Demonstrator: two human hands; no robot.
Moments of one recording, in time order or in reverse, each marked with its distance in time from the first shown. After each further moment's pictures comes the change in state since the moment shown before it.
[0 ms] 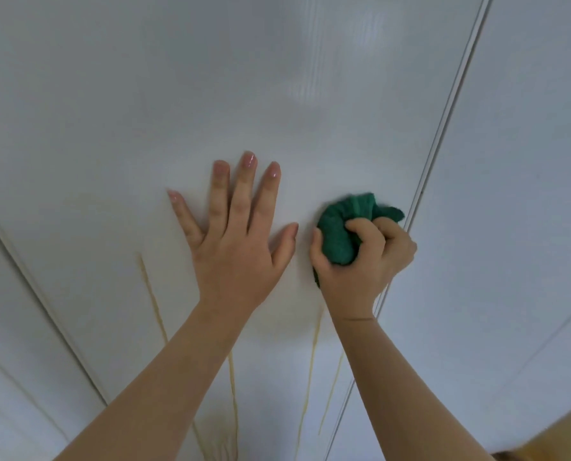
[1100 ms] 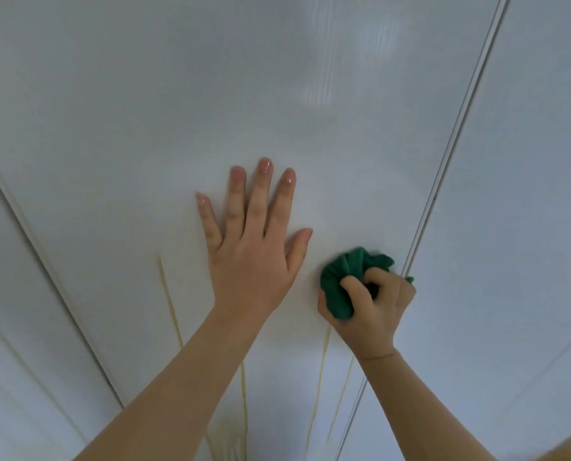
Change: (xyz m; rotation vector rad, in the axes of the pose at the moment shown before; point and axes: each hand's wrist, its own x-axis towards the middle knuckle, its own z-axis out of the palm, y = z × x) left_hand 0.001 -0.001 -0.006 -0.002 -0.067 0.006; right_hand -0.042 0.030 -0.021 -0.106 -0.185 -0.275
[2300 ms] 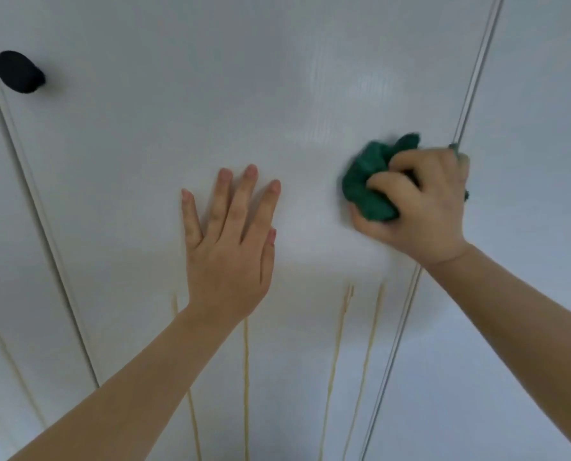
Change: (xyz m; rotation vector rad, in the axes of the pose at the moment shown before) left_hand 0.043 -0.040 -0.016 -0.055 0.116 0.086; right_hand 0.187 0.035 -0.002 0.062 0.201 -0.566
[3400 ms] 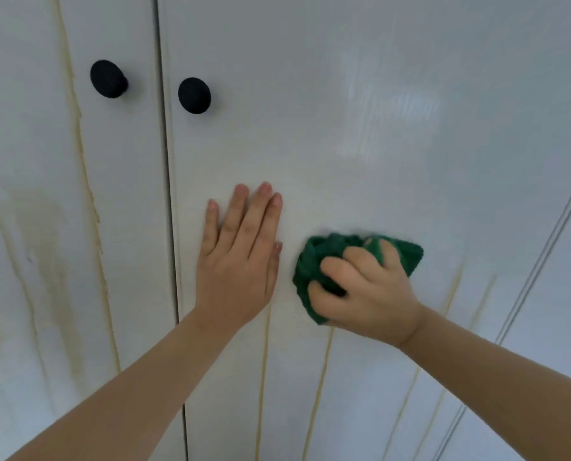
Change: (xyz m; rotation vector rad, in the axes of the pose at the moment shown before) left_hand -0.026 -0.102 -0.016 0.058 0.050 0.045; right_hand 0.017 -0.144 0.046 0.136 -0.017 -0.255
